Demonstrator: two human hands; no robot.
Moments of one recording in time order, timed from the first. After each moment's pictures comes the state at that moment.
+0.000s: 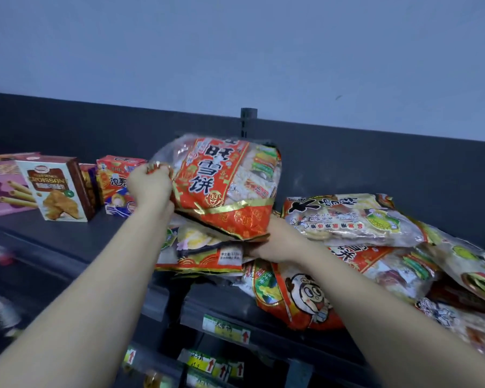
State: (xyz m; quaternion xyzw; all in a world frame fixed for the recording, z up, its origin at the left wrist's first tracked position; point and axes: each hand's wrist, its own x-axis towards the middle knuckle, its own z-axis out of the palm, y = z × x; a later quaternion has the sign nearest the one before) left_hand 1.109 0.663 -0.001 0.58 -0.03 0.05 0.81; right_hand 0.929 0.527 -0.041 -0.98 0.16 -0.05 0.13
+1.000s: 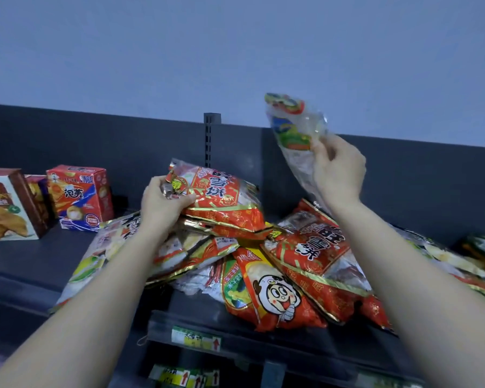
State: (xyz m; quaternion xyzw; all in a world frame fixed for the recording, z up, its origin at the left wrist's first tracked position) left_hand 1.075 0.628 -0.028 0.70 -0.24 -0.05 0.67; right_hand 0.855 0.470 0.054 -0.73 0.30 -0.59 0.16
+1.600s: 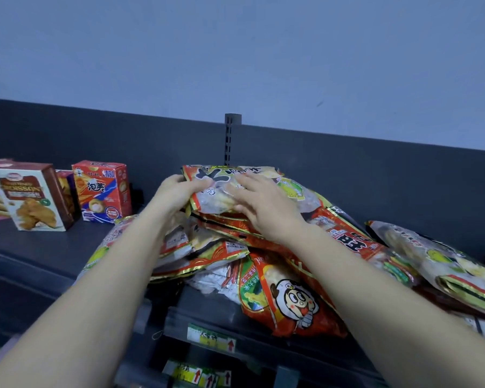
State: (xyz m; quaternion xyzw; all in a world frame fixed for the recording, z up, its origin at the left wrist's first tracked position) left_hand 1.071 0.643 0.008 0.69 -0.21 -0.18 0.67; right_hand 0.932 0.511 0.001 -0.96 0.04 -0.28 -0.04
